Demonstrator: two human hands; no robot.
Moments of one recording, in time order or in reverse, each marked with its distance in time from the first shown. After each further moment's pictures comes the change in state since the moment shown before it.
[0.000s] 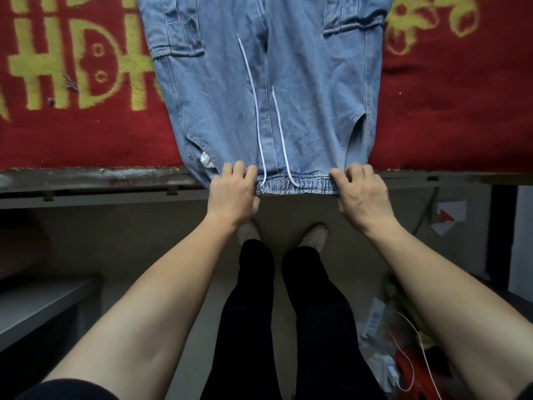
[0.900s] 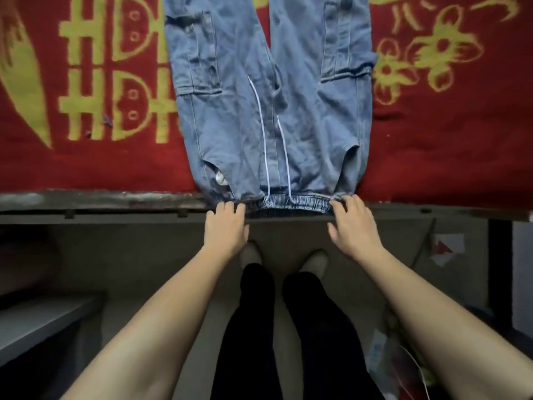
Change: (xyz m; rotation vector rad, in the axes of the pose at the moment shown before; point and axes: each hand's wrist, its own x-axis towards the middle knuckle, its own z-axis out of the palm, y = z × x) left_hand -0.025 -0.012 -0.011 0.006 -0.182 -0.154; right_hand -0.002 -0.002 -0.031 0.192 -0.284 0.104
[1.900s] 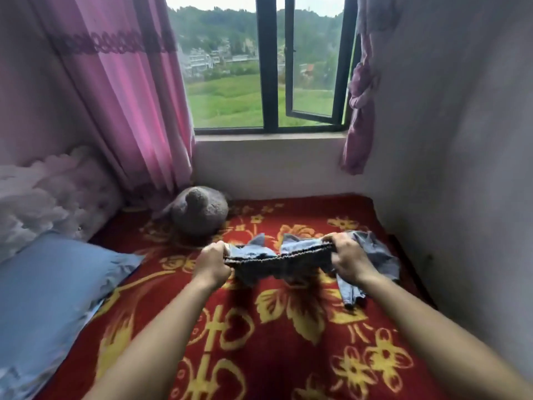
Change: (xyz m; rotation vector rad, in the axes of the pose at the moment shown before) left_hand 0.019 -0.111 -0.597 -0.556 0.792 -0.096; right_hand 0.071 -0.017 -0.612 0.444 0.642 -0.186
